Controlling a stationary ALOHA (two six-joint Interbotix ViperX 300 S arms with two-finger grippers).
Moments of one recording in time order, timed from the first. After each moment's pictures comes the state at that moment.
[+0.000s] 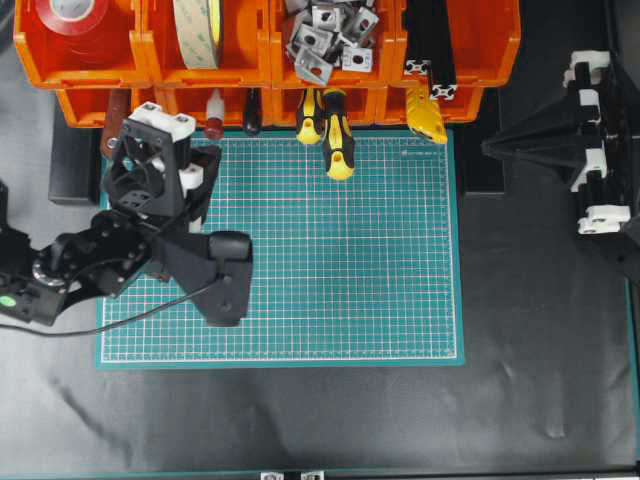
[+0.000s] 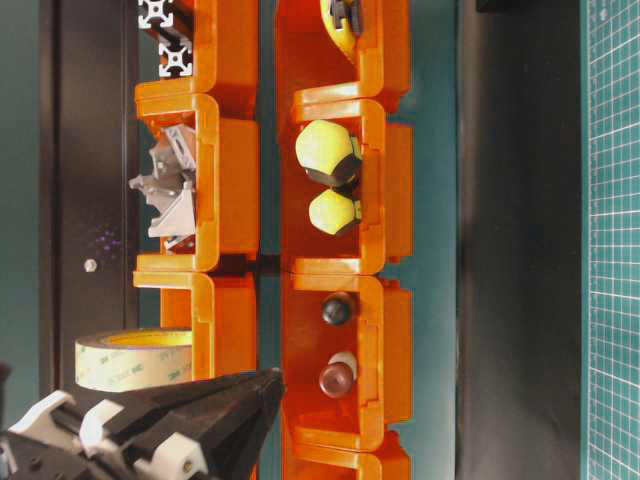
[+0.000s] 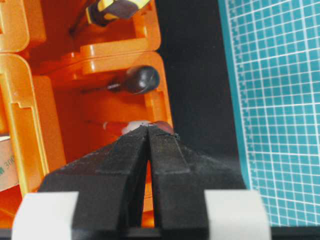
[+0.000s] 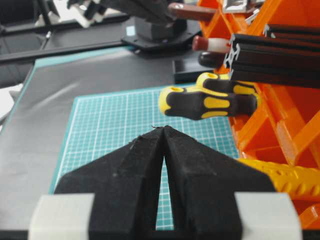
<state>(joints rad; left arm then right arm) -0.38 -0.08 0.37 0.98 1.18 -0.40 -0.01 -0.98 1.19 0.02 -0.04 0.09</state>
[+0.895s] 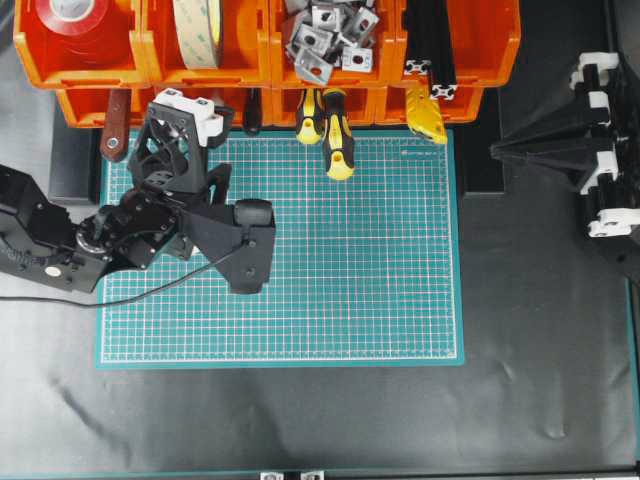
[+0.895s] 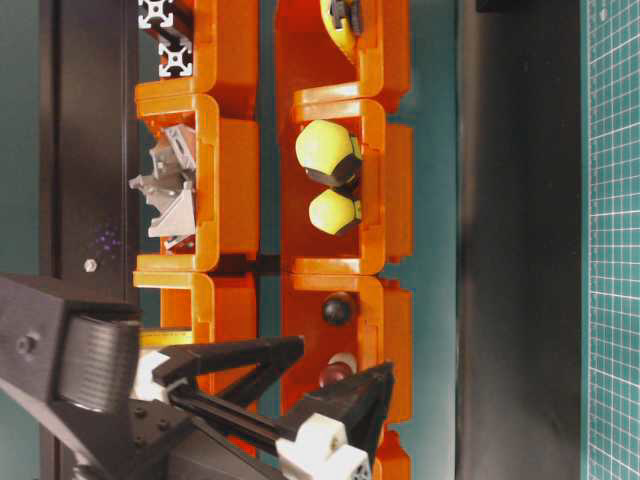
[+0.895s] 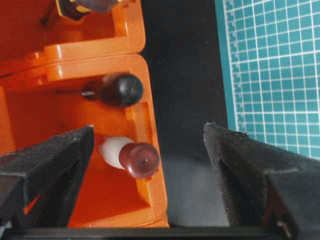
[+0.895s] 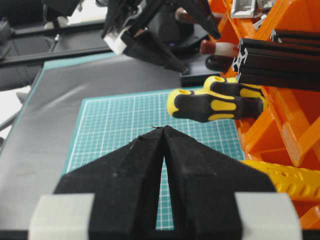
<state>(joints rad) -0.29 -0.03 0.41 0.98 1.08 -0.44 0.00 -1.01 1.19 0.02 -0.02 0.09</state>
